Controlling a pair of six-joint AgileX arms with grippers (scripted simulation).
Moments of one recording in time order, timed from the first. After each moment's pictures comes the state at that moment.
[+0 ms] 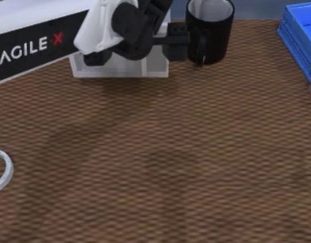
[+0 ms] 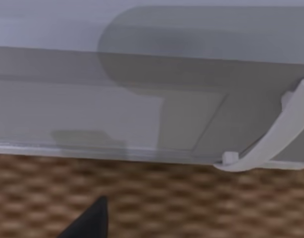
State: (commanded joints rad) left arm -0.63 1.96 1.61 -0.60 -0.38 -0.53; right arm 0.00 0.00 0.00 0.00 0.00 0.00
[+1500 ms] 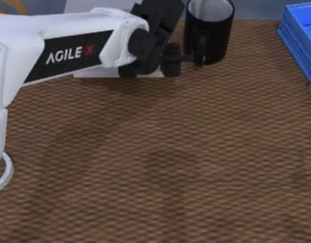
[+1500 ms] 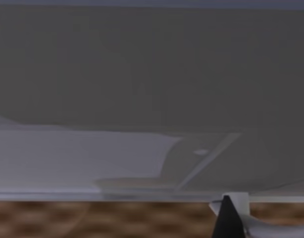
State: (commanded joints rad) left arm -0.57 2.17 1.68 -0.45 -0.35 -0.47; right arm 0.00 0.00 0.00 0.00 0.00 0.00
